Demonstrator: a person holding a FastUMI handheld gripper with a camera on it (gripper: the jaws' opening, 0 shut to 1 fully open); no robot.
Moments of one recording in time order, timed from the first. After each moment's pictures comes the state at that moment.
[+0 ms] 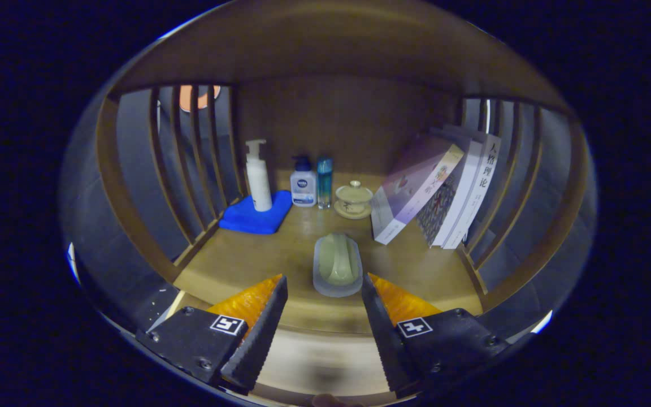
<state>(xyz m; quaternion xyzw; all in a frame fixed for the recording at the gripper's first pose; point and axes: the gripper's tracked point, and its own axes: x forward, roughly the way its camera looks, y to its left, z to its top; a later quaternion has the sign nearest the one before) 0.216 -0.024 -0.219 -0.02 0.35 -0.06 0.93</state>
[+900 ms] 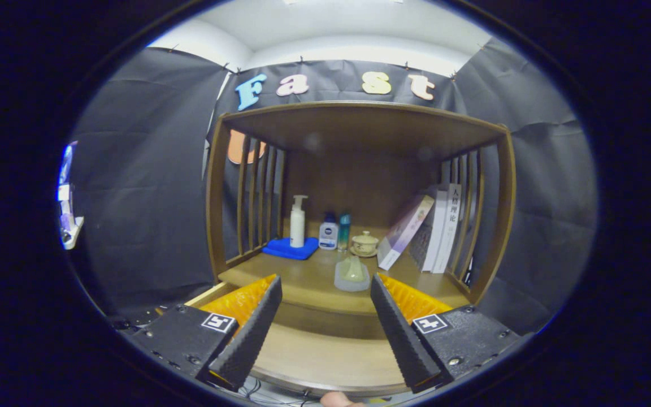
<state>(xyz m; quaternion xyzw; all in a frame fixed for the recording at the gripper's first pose) 0.078 0.019 -0.207 -0.05 0.14 0.01 0.99</state>
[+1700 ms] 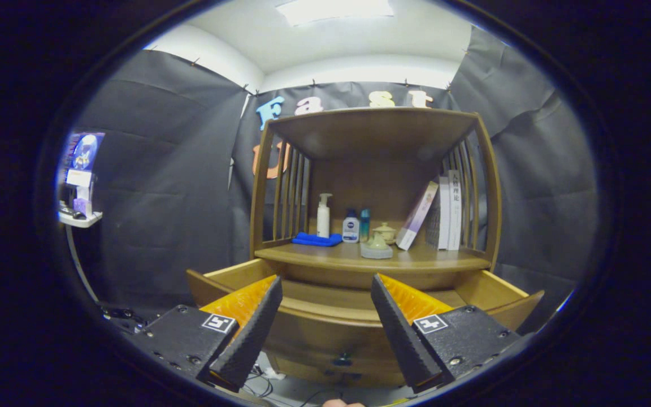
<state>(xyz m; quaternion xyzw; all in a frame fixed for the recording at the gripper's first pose) -0.018 0.041 -0.297 -0.04 0.08 0.03 1.00</state>
